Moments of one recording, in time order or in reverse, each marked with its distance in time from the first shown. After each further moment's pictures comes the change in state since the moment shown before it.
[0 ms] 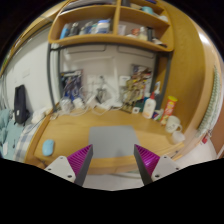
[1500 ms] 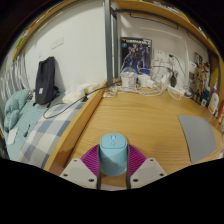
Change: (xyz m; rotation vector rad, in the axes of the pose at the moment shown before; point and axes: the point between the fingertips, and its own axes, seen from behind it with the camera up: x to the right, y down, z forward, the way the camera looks) arm -0.357 0.098 0.154 -0.110 -0.321 -0.119
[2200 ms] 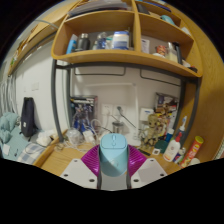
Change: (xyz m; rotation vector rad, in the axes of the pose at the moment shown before) arm 0.304 -0.229 -0.153 0.345 0.151 -0.015
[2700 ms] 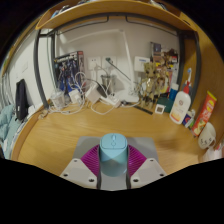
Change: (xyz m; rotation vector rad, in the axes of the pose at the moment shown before) arm 0.047 0.199 0.064 -0.300 -0.009 0.080
